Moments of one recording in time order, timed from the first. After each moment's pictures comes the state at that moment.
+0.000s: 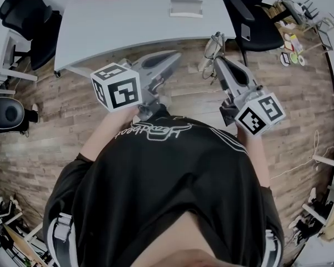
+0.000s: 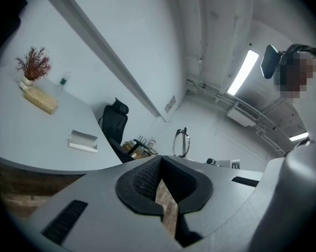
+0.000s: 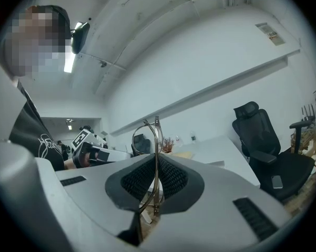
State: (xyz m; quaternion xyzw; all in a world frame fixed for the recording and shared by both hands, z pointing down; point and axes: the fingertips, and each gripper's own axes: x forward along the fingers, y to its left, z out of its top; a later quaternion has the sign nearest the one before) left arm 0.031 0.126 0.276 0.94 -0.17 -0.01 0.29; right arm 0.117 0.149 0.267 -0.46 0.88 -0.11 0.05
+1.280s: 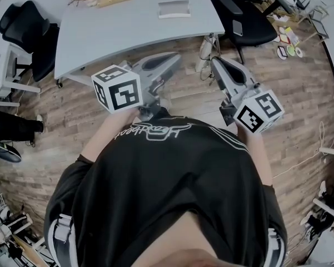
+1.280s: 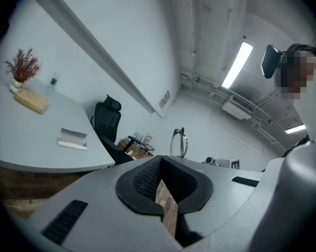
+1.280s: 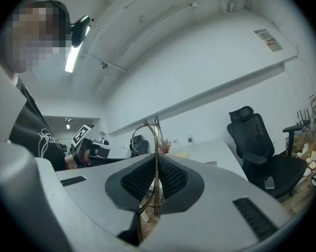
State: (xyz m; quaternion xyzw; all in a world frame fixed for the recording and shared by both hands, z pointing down) left arm 0.071 0.169 0.269 0.95 -0.14 0.02 0.27; right arm 0.148 0.193 0.267 -0.47 0.87 -0.10 0.05
